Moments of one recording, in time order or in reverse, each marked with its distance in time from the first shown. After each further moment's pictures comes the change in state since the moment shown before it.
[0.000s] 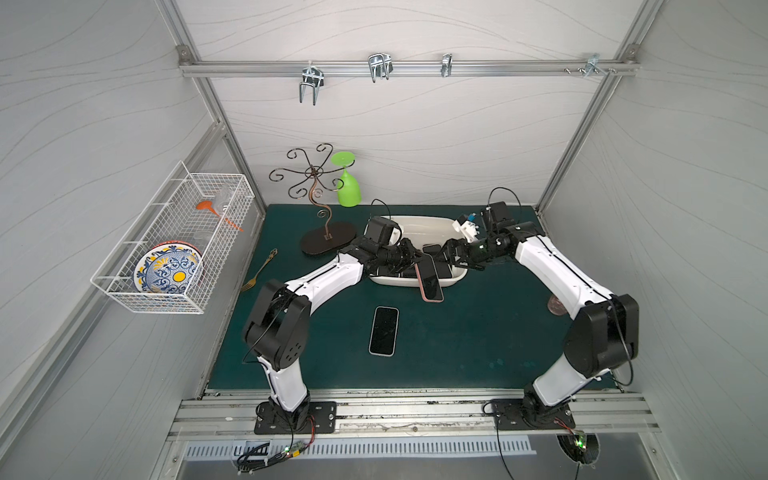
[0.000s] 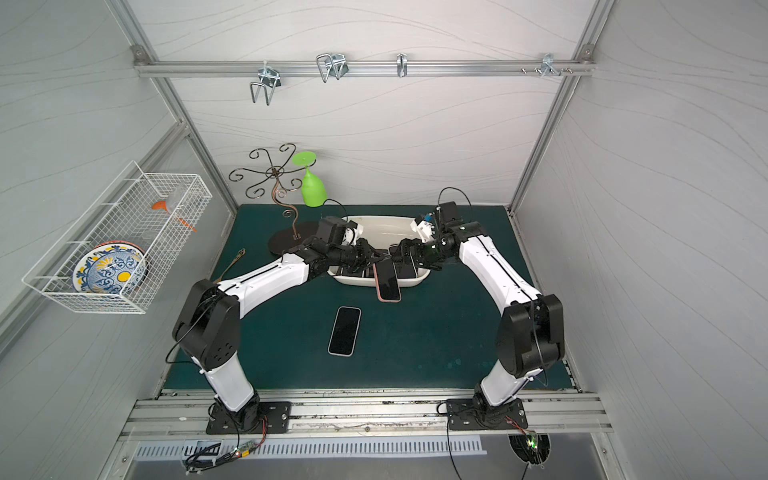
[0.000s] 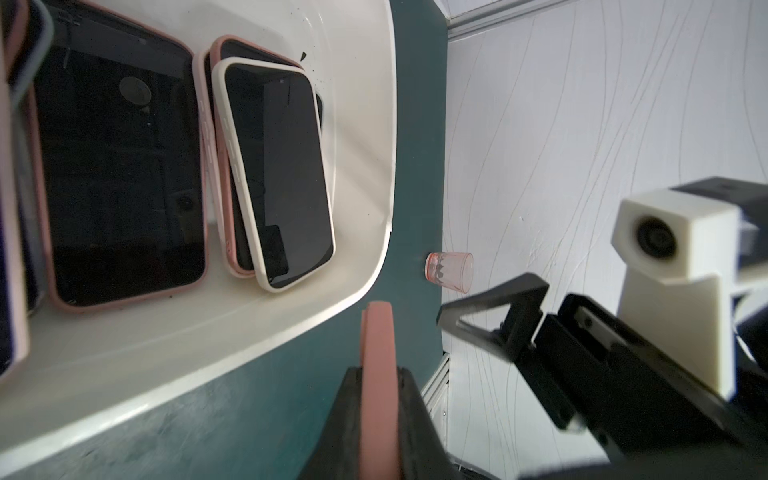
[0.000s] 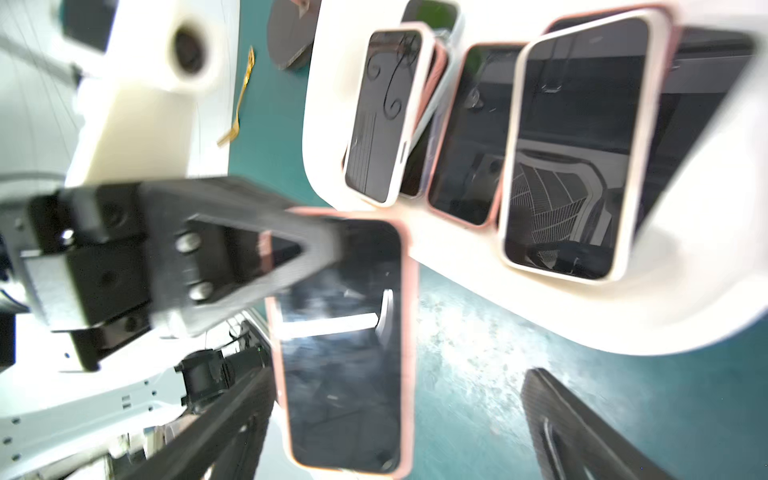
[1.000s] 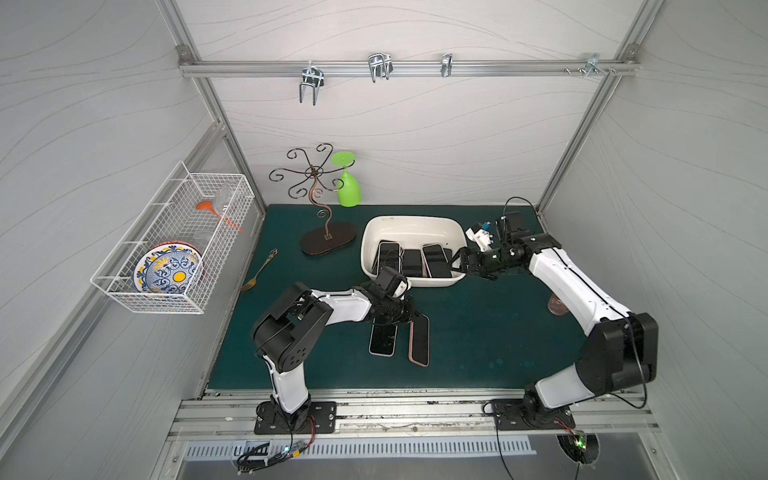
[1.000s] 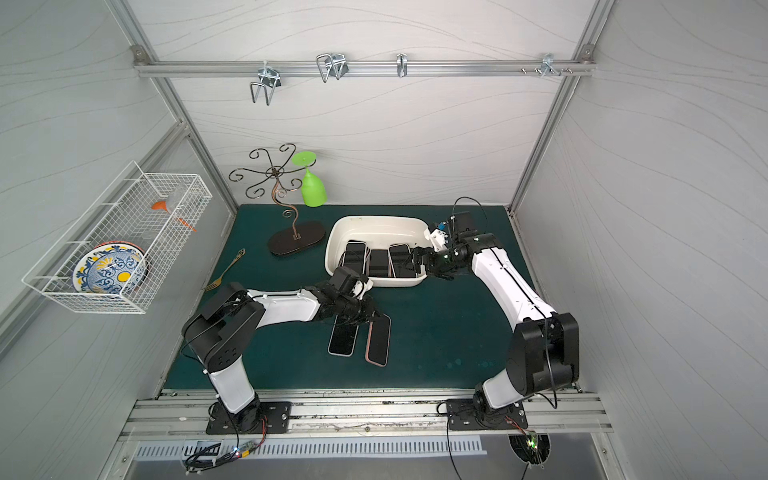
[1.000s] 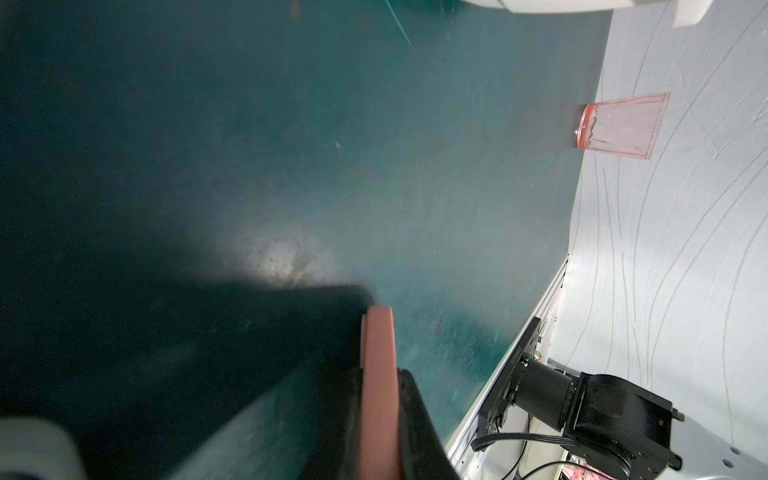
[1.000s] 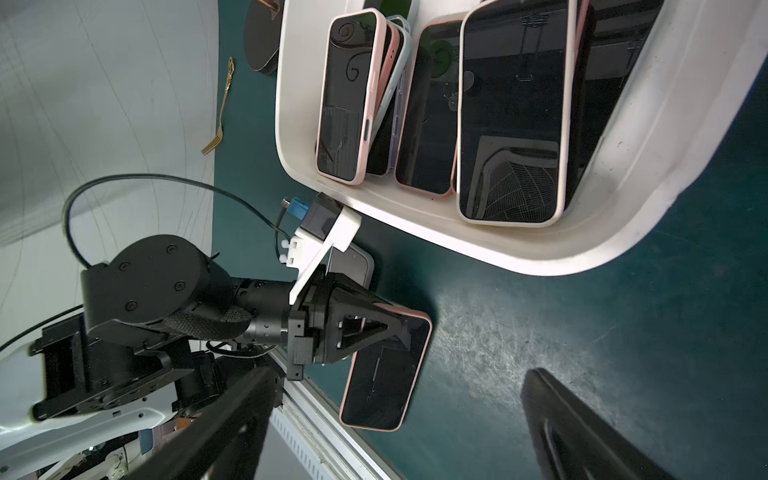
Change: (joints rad) left arm -0.142 0.063 -0.393 0.167 -0.002 0.138; right arm -0.046 -0.108 -0.141 0.008 0.013 -0.010
